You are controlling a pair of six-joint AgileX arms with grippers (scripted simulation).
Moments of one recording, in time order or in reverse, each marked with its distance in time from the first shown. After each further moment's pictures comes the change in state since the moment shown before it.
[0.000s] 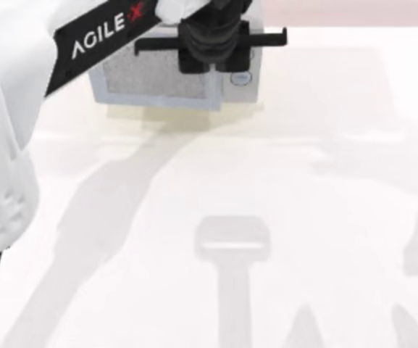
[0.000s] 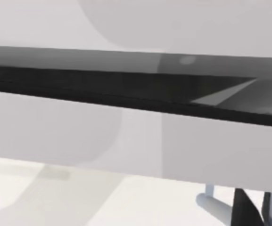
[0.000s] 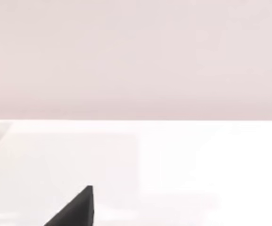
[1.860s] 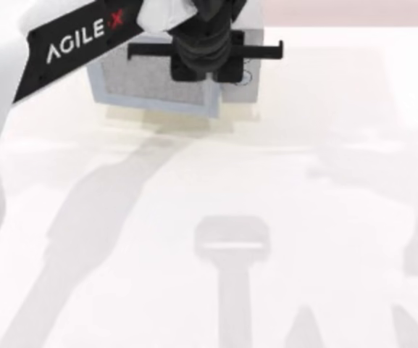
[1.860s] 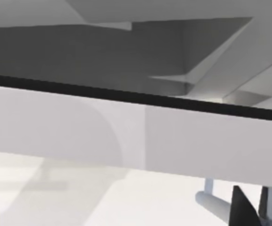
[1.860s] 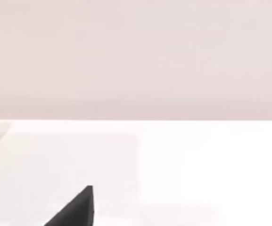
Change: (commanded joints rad) left arm 0.005 -0.100 -0.164 0.089 0.038 0.084; right arm 0.000 0.000 0.000 0.000 0.000 0.000
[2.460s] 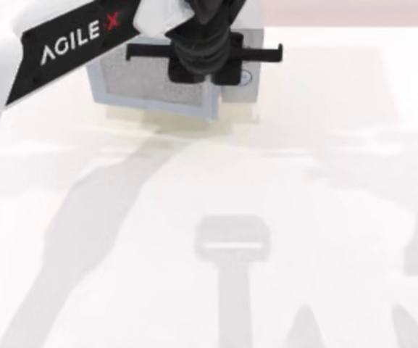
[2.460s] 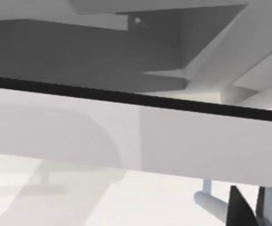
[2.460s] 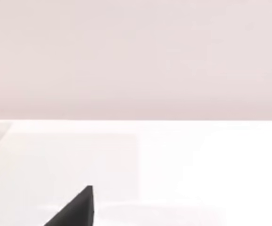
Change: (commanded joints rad) left arm -0.004 -0.023 -0.032 0.020 0.015 0.021; right arm 0.000 0.000 0.000 0.000 0.000 0.000
